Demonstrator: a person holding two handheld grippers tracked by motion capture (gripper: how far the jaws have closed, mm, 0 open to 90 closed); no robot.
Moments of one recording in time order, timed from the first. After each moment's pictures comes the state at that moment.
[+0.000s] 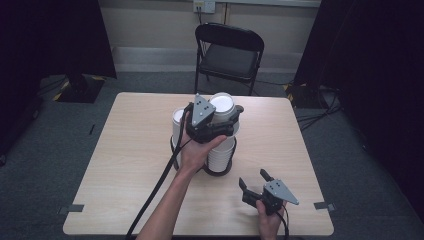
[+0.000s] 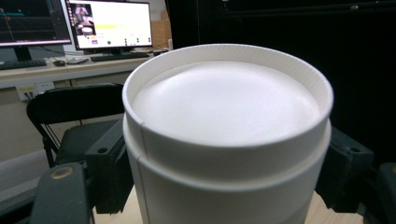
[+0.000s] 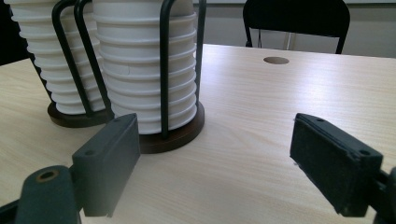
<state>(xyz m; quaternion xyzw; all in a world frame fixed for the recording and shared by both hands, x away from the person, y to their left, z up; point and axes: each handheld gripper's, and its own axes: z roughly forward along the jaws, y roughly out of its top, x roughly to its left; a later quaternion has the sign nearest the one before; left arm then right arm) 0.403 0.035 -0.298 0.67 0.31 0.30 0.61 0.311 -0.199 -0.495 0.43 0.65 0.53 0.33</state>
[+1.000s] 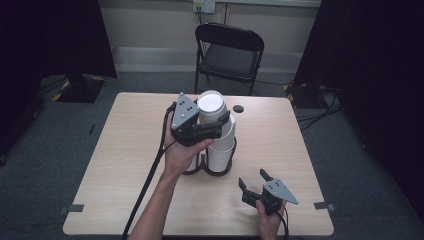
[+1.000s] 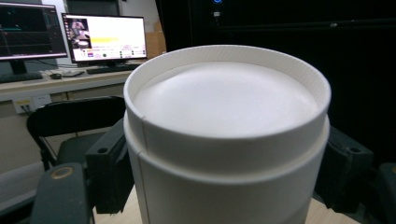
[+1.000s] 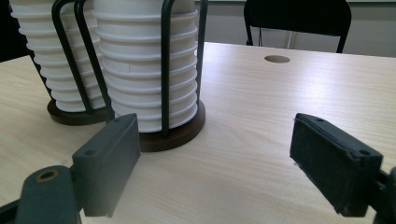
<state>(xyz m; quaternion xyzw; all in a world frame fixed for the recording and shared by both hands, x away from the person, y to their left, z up) 0.378 0.067 -0.278 0.66 0.29 0.28 0.63 0.311 -0.198 -0.495 0.43 0.66 0.52 0.33</state>
